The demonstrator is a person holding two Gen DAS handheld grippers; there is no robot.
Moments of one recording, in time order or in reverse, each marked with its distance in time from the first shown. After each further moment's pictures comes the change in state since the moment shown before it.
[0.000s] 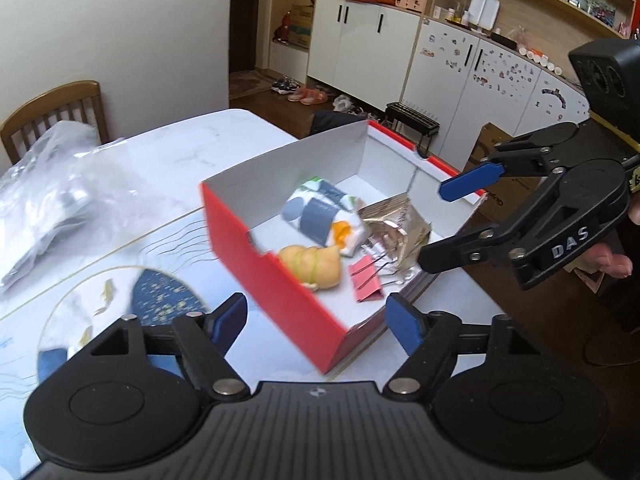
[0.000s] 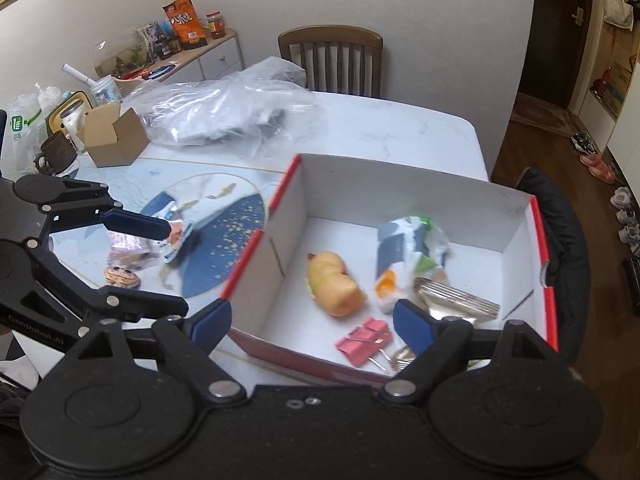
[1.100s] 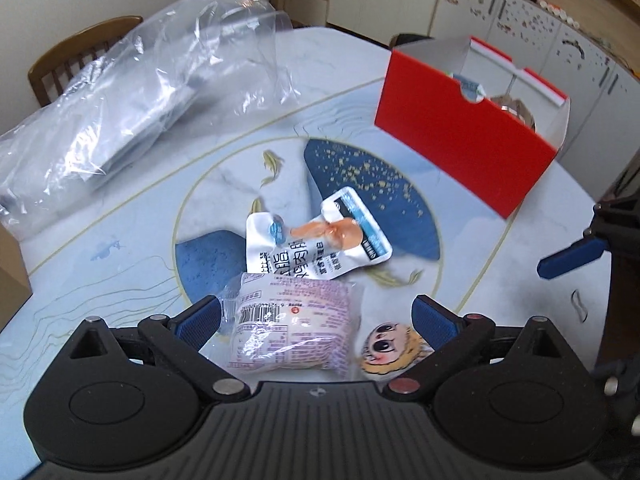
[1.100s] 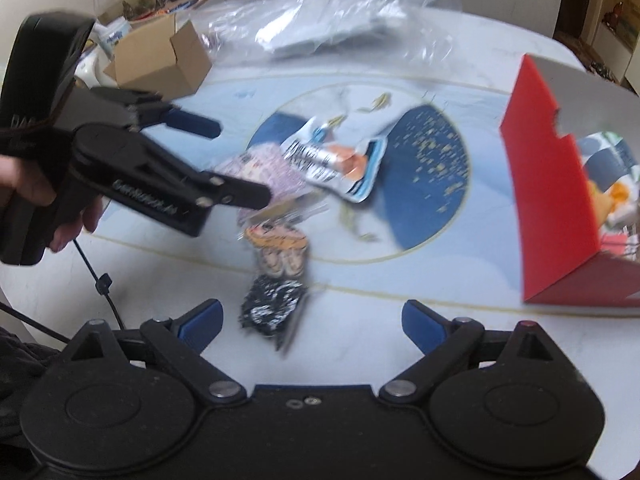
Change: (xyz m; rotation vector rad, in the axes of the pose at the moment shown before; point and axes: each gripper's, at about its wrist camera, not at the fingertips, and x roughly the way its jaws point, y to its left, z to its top) left arm -0.013 0.198 -0.098 0.054 0.164 0.006; right arm 0.114 0.224 -0.016 0.131 0.193 0.015
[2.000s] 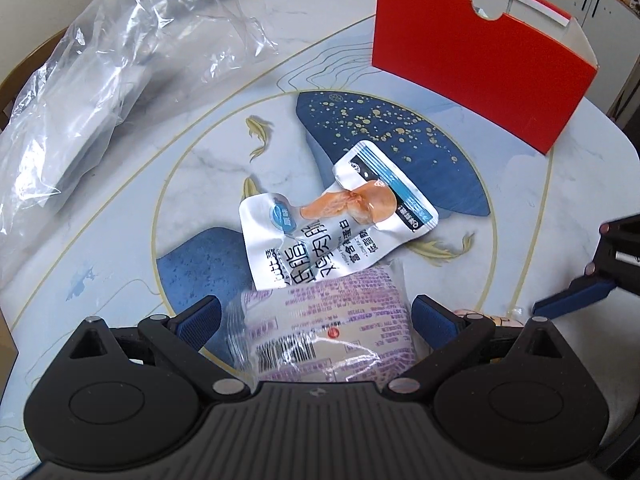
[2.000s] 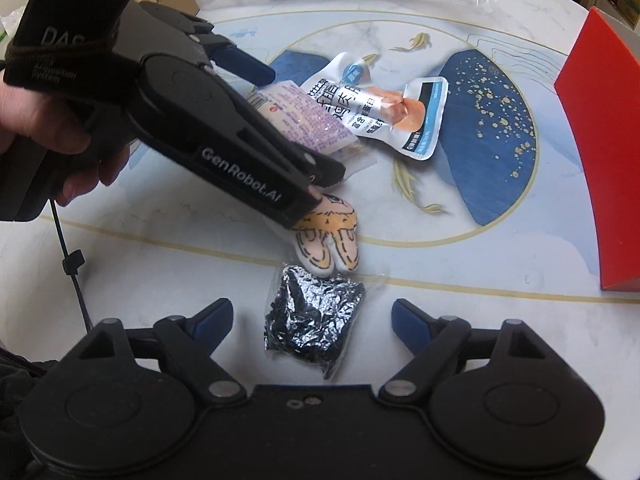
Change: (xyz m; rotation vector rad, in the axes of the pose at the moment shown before) left arm 0.060 0.009 0.008 0.173 0.104 0.018; right arm 0.074 0.033 0.007 0.028 0.120 -0.042
